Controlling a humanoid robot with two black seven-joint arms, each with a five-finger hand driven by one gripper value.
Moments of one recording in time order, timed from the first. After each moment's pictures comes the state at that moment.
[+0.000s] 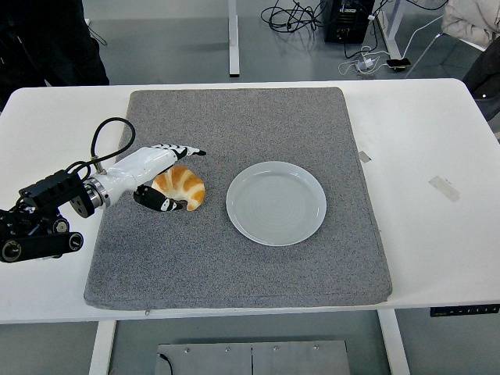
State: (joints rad) left arm -1.18 0.51 0.44 -1.19 0.92 0.58 -0.29; right arm -0.09 0.00 0.10 0.17 -0.08 -0.05 0.23
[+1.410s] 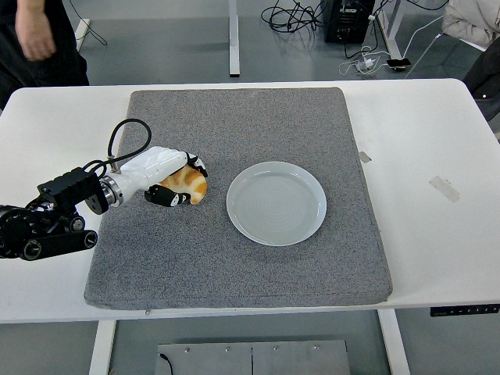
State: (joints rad) left arm -1.18 0.43 0.44 -1.09 0.99 0.56 -0.26; right arm -0.09 0.00 0.10 0.17 -0.08 -0.05 0.23
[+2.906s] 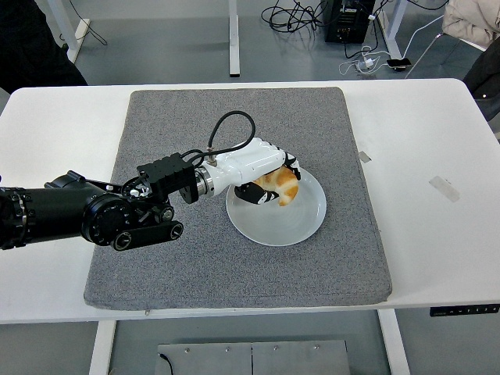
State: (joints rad) left arm -1.25 0.08 0.41 -0.94 1.07 0.54 -0.27; right arm -0.09 0.00 0.10 0.17 -0.08 -0.05 0.23
